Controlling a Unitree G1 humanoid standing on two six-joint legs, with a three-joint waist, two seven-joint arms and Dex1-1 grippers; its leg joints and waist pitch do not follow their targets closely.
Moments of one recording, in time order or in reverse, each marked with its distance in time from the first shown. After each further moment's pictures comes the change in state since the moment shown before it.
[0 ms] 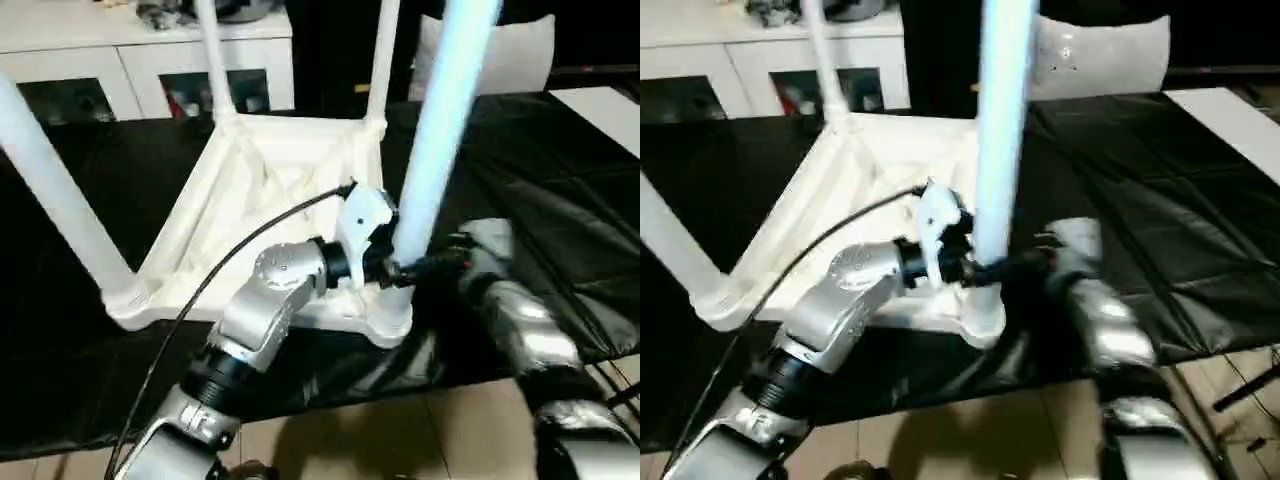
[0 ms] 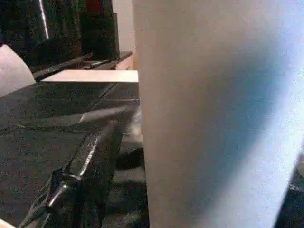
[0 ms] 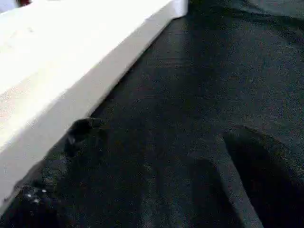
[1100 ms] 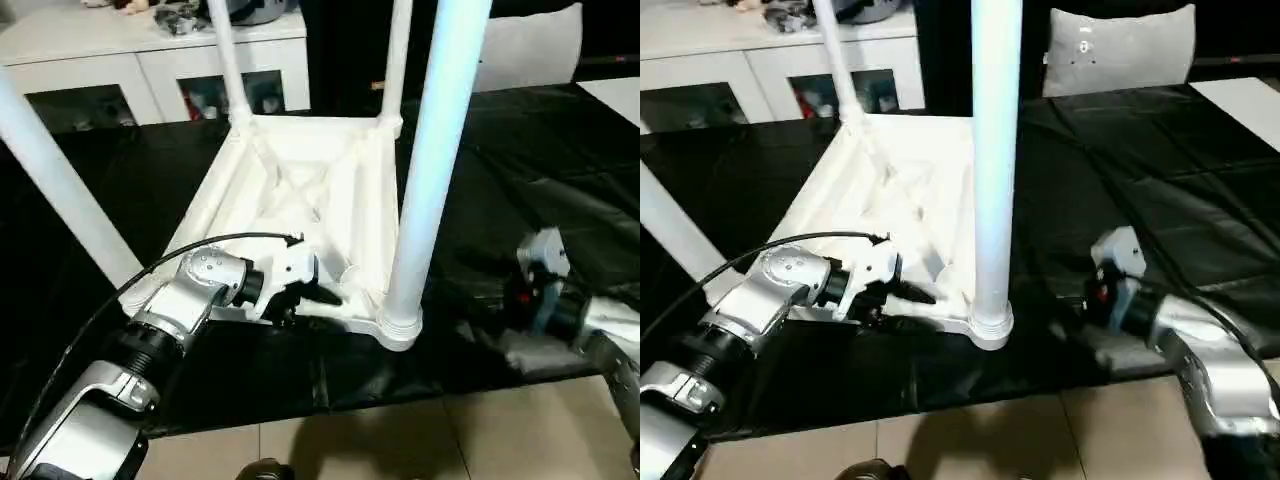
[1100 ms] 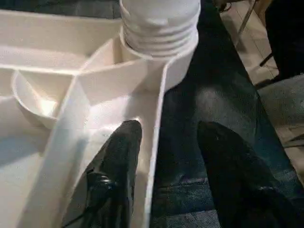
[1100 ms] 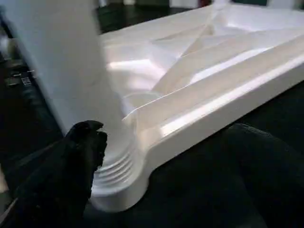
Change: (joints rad) left arm -0.079 0.310 -0.118 0.405 0.156 -0.184 -0.504; right arm 0.341 -0.336 0.086 -0.713 0.220 0.321 0.554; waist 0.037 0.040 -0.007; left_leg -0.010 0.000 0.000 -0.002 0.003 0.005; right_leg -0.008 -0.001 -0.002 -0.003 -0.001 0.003
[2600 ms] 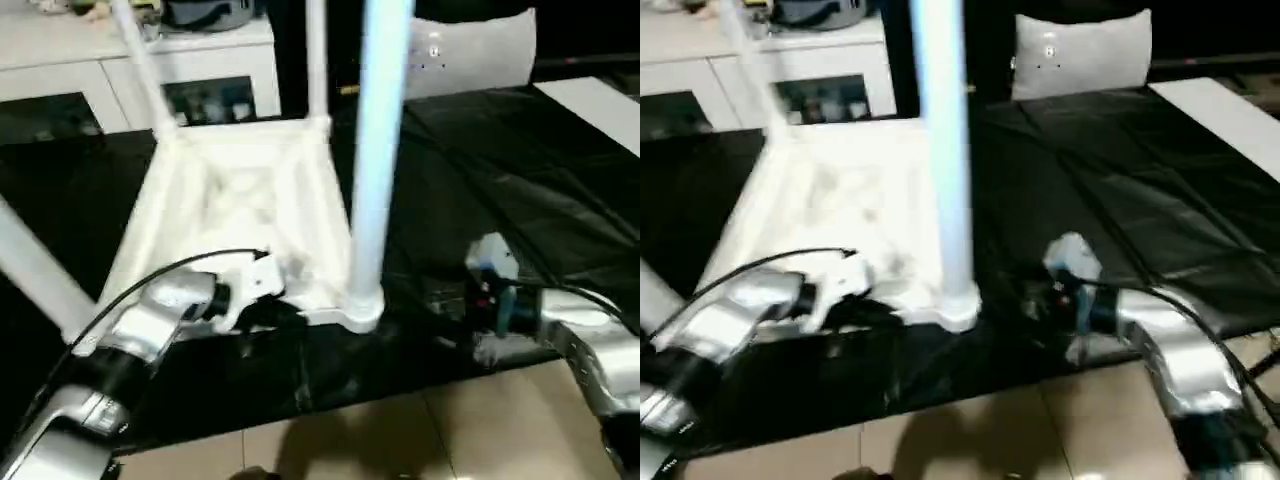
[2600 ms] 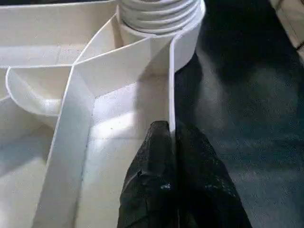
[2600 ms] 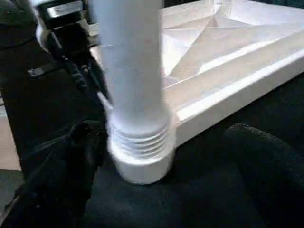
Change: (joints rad) left arm 0.124 0.105 0.094 -0.075 0.060 -0.050 0.059; right arm -0.175 0.071 0.166 0.147 -0.099 -0.095 0.081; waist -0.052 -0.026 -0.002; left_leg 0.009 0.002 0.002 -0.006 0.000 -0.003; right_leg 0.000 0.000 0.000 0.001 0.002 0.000
